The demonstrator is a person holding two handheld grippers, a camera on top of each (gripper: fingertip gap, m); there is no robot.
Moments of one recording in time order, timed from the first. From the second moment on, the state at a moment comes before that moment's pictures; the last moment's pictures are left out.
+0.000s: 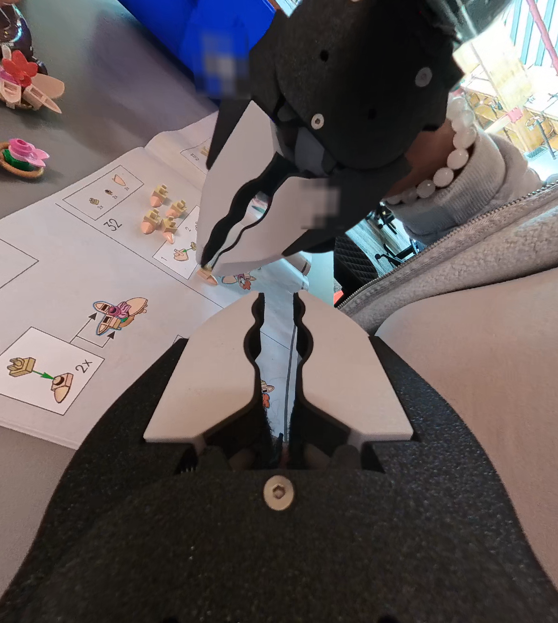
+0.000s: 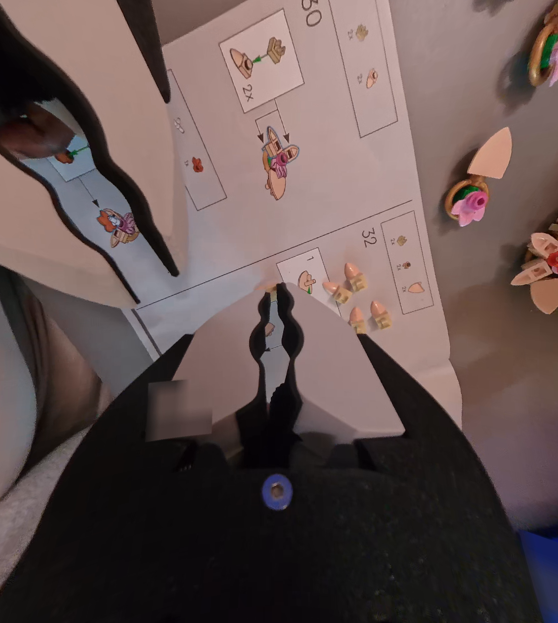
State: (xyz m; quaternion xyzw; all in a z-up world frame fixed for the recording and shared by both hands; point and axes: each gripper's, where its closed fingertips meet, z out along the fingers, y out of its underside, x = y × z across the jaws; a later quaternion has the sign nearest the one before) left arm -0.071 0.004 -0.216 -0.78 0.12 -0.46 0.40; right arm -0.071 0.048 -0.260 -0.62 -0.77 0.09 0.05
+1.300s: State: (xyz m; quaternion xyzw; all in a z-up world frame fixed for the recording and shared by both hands) left arm -0.069 0.006 -0.226 -0.81 0.12 -0.43 0.39; right arm -0.082 0.069 -0.258 -0.65 -0.70 0.20 0.22
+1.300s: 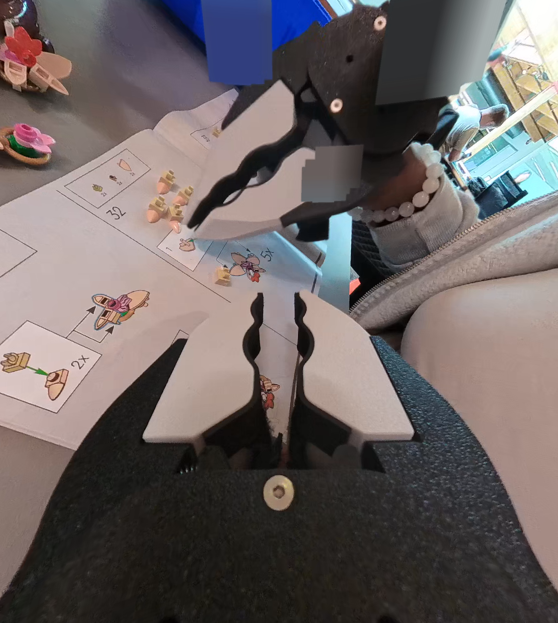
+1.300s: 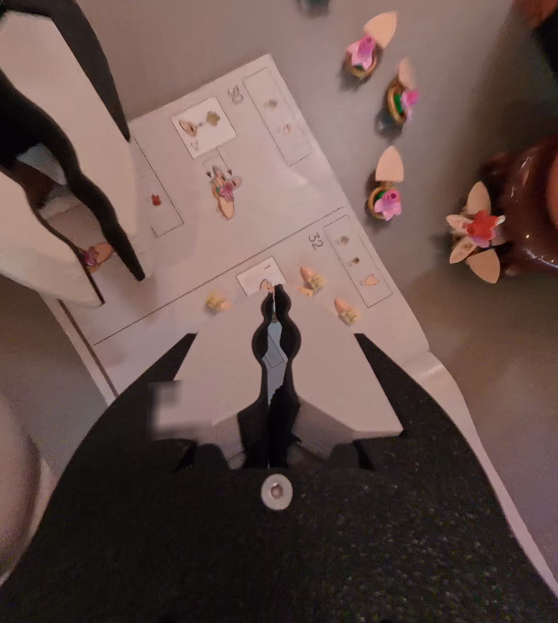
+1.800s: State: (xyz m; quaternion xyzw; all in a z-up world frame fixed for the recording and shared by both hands) left arm -0.059 0.003 -0.243 -0.84 0.17 -0.37 0.35; right arm 0.068 0.147 -0.109 -0.57 -0.53 0.13 0.62
